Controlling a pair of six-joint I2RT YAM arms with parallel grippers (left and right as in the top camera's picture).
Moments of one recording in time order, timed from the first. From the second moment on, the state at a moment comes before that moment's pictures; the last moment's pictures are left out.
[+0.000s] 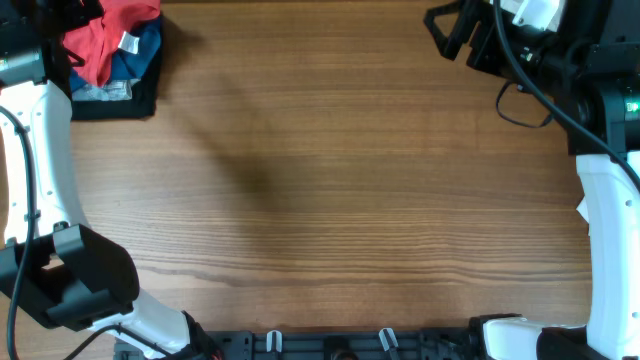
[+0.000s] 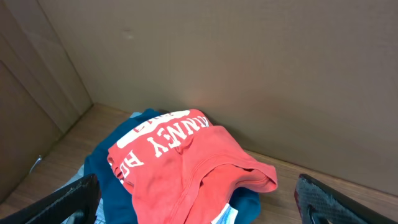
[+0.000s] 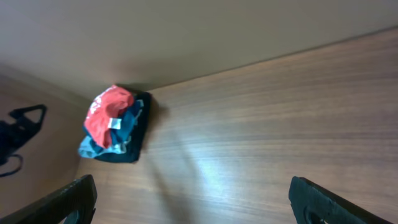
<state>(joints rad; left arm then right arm) 0.31 1.81 1.76 -0.36 0.00 -0.04 0.09 1.48 1.84 -0.95 -0.39 0.42</state>
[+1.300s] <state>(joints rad) 0.31 1.81 1.76 -0.36 0.00 -0.04 0.09 0.08 0.01 0.01 -0.23 -0.12</state>
